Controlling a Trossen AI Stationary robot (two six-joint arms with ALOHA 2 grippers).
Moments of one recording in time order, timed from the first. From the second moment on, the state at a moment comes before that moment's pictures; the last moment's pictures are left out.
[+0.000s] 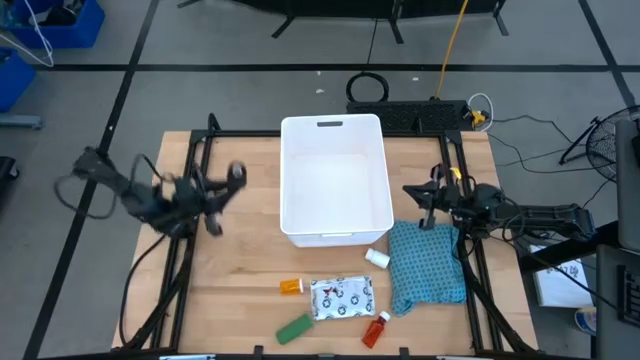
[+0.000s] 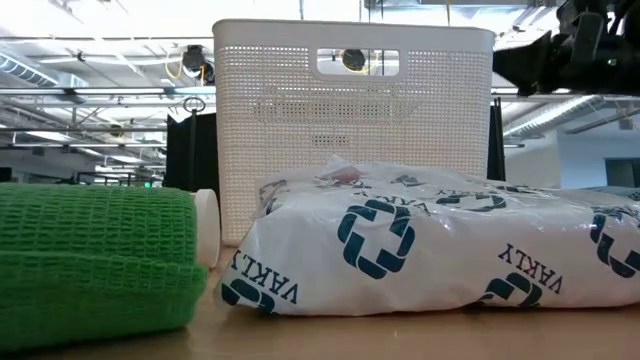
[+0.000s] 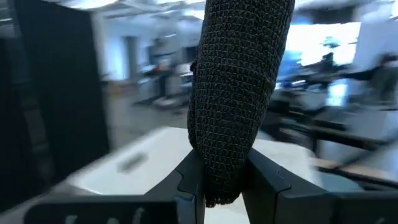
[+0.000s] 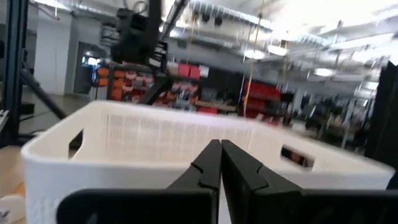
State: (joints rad) left arm -0.51 0.63 0.70 0.08 -0.96 0.09; right arm -0.12 0.22 0.01 0.47 0.10 -0.21
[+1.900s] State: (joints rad) left arm 0.33 2.11 2.15 -1.25 0.02 0.20; right arm -0.12 0.22 0.01 0.67 0.16 -0.41
